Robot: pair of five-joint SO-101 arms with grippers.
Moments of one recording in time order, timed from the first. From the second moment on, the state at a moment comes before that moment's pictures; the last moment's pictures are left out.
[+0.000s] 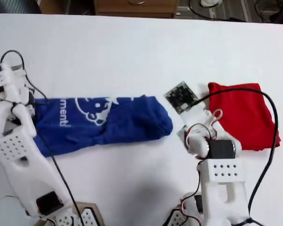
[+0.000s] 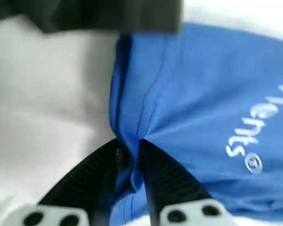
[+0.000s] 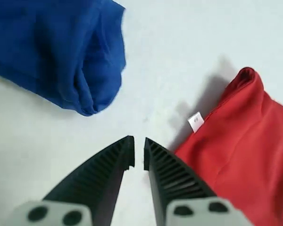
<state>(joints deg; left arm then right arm) -35.3 43.8 -33.1 101.5 -8.7 -4.6 -52.3 58.5 58.5 36.9</state>
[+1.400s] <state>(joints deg) 22.6 21.8 -25.2 90.9 -6.5 11.3 -52.7 83.8 25.8 16.1</state>
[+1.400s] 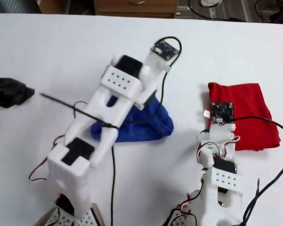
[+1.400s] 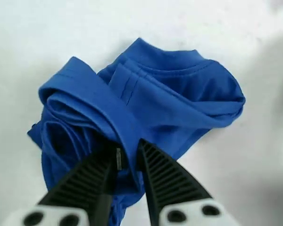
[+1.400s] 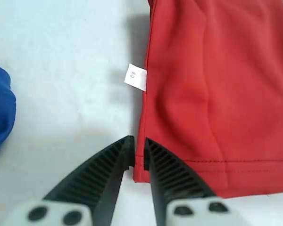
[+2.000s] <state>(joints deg) 28.2 23.5 -25.3 85.1 -4.0 11.3 -52.7 83.8 25.8 16.1</state>
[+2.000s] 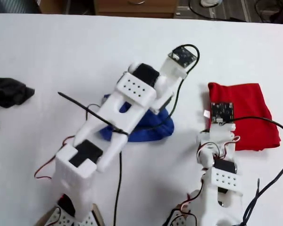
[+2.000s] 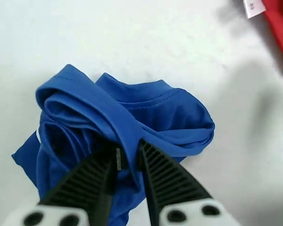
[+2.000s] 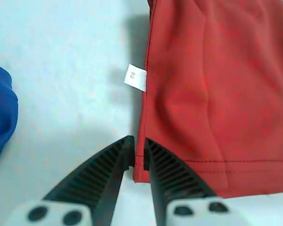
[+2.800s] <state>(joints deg) 30.0 31.3 -25.3 83.2 -0.4 11.3 -52.7 83.8 25.8 16.1</state>
